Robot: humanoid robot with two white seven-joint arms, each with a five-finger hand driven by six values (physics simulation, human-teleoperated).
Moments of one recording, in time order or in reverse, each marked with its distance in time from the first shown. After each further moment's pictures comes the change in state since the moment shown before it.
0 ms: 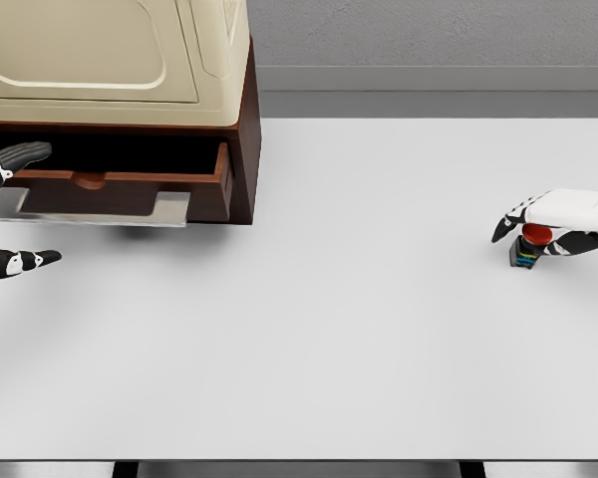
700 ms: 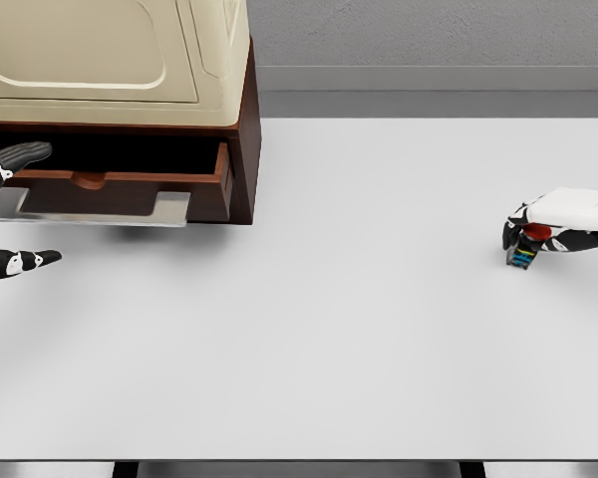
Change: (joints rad) left arm 0.000 0.000 0.000 0.000 0.000 0.000 0.000; right arm -0.003 -0.006 -0.001 -0.004 0.000 0.000 0.000
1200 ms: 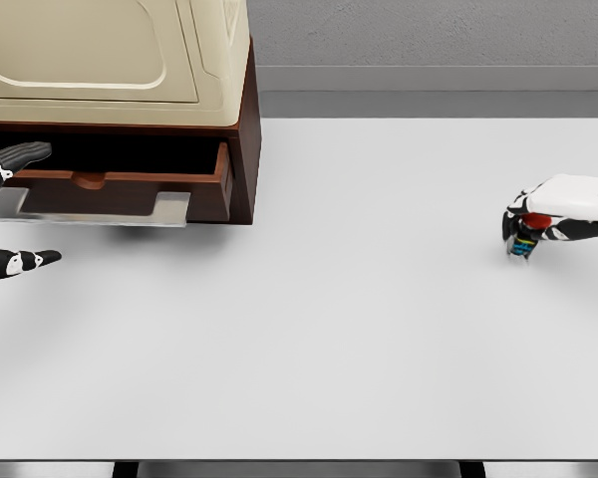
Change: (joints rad) left arm 0.000 0.000 0.000 0.000 0.000 0.000 0.000; right arm -0.028 -0.018 -0.002 -0.053 -0.002 0.000 0.000
